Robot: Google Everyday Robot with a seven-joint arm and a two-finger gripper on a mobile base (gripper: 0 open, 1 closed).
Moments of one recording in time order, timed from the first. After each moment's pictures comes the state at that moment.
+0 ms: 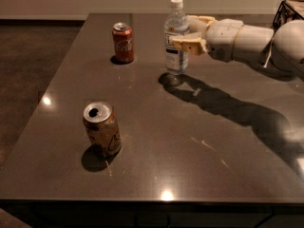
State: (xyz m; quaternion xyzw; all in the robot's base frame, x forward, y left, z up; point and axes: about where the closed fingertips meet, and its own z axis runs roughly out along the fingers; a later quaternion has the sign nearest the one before) arm 0.661 -0.091 0.980 -0.44 0.59 0.19 0.65
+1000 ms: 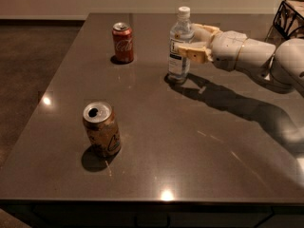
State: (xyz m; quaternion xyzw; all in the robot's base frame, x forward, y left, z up) arm 0.665 -0.108 0.958 -0.42 0.57 0.22 0.67
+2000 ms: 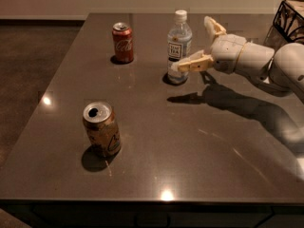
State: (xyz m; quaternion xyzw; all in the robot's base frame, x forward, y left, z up) arm 0.665 -0.109 0.952 -0.42 0.56 0.23 0.68
